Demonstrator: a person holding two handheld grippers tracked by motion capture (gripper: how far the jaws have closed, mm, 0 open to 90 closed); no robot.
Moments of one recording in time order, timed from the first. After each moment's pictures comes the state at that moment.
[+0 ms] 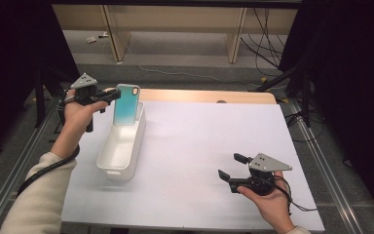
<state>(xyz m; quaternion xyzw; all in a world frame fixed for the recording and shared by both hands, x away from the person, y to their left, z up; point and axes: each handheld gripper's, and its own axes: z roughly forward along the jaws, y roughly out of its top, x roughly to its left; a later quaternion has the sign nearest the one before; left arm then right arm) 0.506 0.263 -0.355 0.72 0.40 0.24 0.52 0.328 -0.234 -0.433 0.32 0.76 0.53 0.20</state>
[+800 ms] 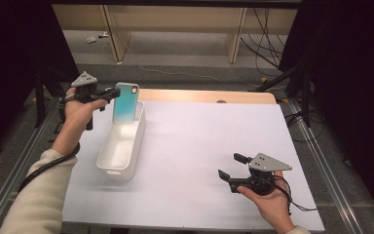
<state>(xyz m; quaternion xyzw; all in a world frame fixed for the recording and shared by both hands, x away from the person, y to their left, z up) 0.514 0.267 -0.357 0.72 0.40 0.24 0.51 0.326 -0.235 -0.431 0.32 0.77 0.52 0.19</state>
